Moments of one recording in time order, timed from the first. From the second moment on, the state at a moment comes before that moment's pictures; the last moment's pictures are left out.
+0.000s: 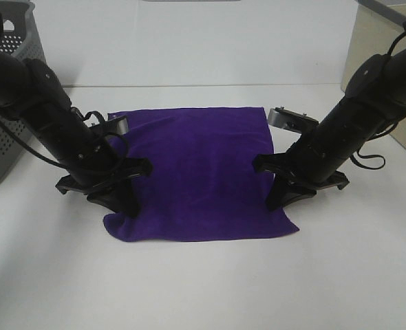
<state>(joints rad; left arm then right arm) -0.29 2.18 -1.28 -0.66 0.81 0.39 0.25 2.10 -1.11 0.69 0.66 -0.46</state>
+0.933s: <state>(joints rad) -0.29 1.96 -1.43 -0.51 0.75 0.39 0.25 1.97 -1.42 0.58 0.68 -0.45</state>
